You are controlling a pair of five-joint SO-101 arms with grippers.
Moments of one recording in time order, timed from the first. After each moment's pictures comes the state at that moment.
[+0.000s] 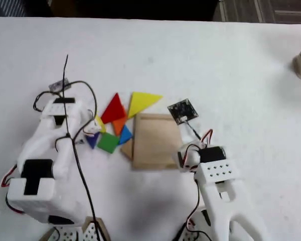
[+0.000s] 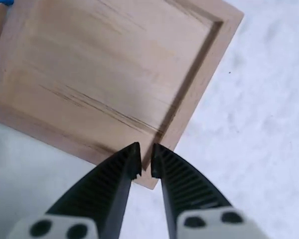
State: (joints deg) left arm -6.7 9.7 29.5 59.8 29.1; right arm -15.2 -41.4 65.3 53.6 16.7
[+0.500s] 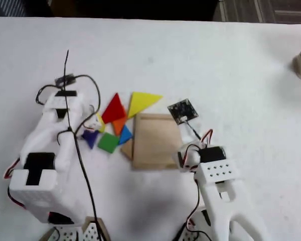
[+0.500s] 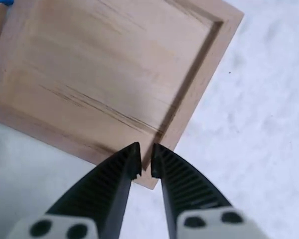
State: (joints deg) left arm -6.5 13.1 23.7 62.7 23.8; right arm -15.2 -41.4 65.3 53.6 16.7
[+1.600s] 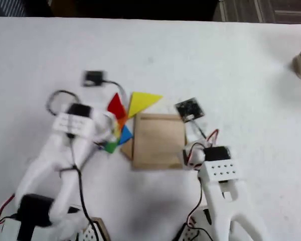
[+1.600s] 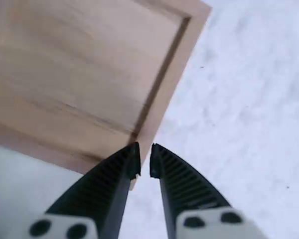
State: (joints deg) left arm 11.9 -14.9 40.2 63.0 10.1; right arm -9.0 -41.5 65.3 52.0 16.7
